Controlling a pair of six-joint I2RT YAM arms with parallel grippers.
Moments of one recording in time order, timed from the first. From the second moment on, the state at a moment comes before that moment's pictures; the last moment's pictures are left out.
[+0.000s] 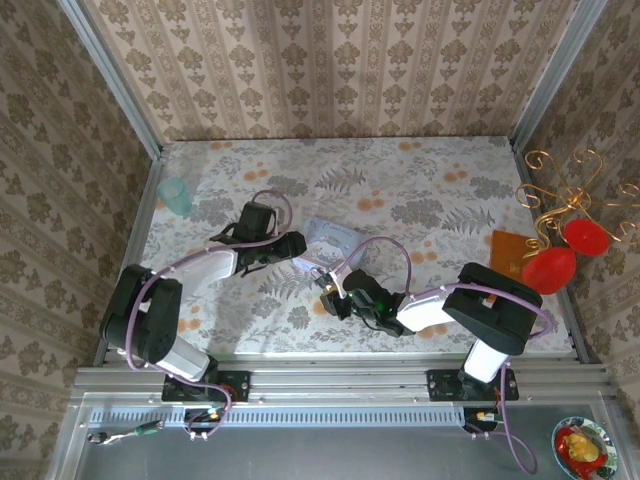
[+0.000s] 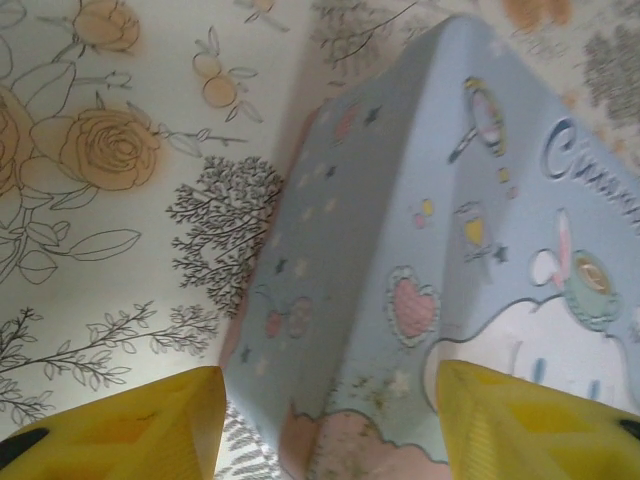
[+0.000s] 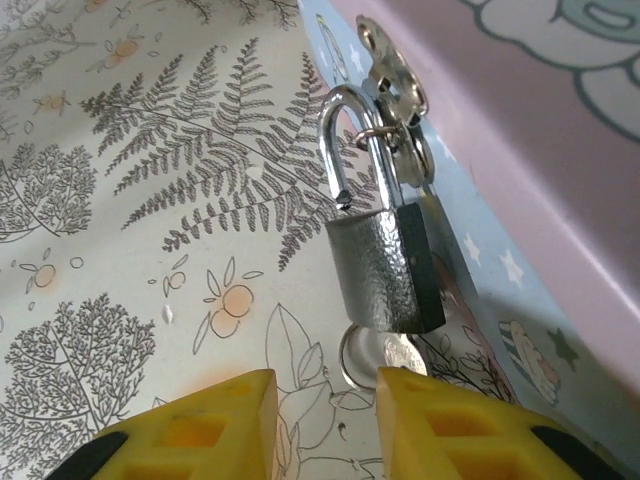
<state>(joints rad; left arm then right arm) -0.49 1.53 0.82 -0.17 0.30 -0.59 0.92 1.68 0.52 0.52 0.08 0.31</state>
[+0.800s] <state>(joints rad) -0.48 1.55 0.77 -0.01 0.26 -0.57 0.65 1.61 0.58 0.32 -0.25 0.26</state>
